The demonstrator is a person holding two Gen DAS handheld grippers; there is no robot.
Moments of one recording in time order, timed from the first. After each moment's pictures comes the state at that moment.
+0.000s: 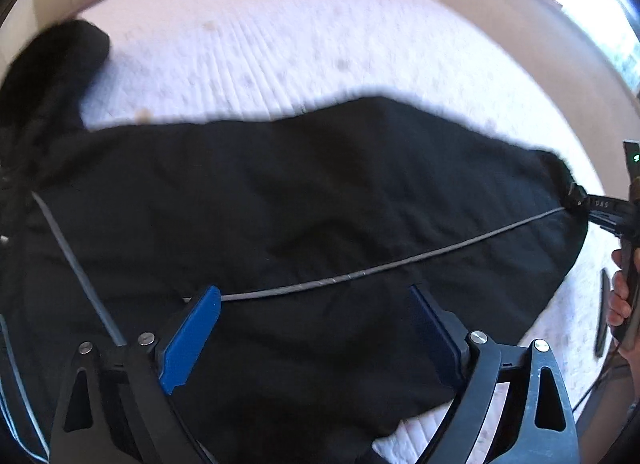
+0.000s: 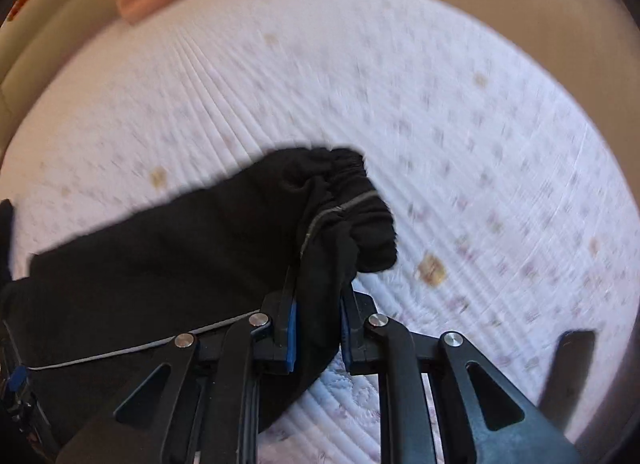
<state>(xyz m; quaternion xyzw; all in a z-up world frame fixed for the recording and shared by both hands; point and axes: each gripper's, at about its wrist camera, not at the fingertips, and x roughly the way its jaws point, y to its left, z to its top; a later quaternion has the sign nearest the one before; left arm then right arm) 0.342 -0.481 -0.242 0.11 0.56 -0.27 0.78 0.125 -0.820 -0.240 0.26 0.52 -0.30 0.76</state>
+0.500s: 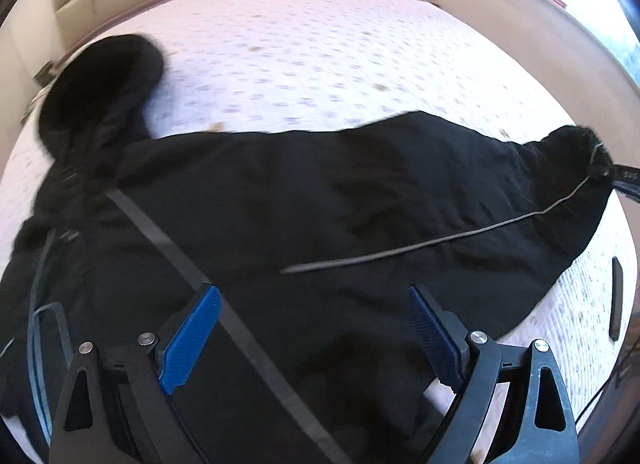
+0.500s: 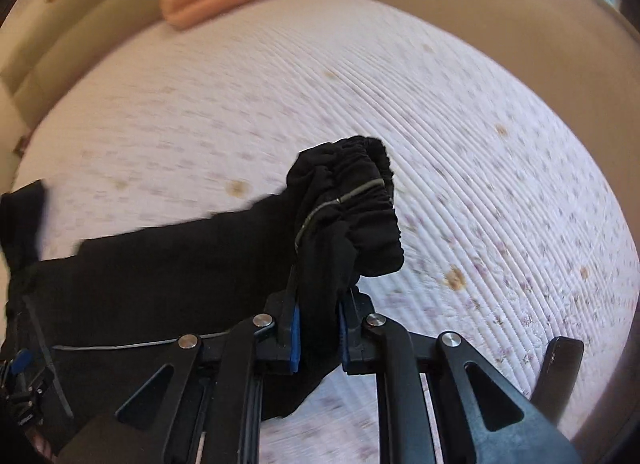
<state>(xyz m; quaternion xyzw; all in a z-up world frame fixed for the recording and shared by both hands) 0.337 -0.412 -0.186 0.12 0.52 -0.24 0.81 0.139 -0.762 -0.160 0.21 0.48 -0.25 0.81</state>
